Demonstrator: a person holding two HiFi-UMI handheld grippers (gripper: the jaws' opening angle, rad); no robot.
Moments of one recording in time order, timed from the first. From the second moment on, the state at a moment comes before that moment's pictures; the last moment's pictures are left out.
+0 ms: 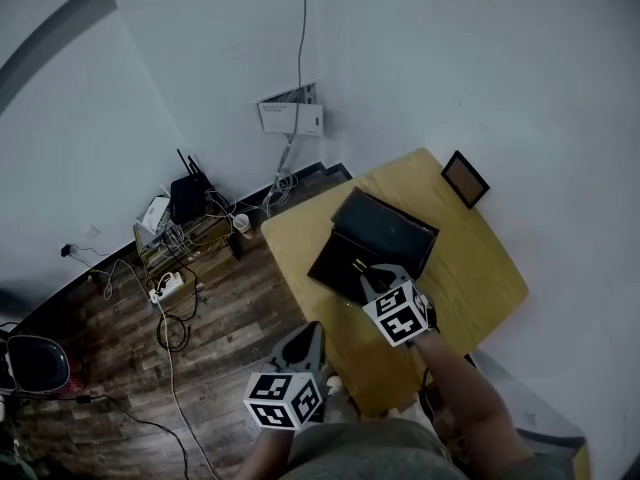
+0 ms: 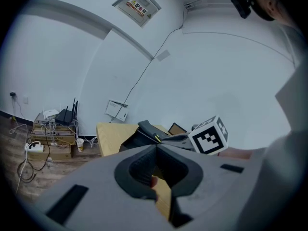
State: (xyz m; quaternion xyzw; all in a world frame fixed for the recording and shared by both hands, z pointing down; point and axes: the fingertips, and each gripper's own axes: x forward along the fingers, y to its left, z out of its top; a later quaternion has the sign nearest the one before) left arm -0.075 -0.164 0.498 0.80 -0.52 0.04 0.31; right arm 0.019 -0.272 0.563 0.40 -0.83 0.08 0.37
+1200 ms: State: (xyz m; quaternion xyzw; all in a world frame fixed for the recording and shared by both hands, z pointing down) left arm -0.073 -0.131 0.470 0.83 -0.49 0.03 0.27; right arm 0.046 -0.162 0.467 0.51 -0.83 0.11 0.21
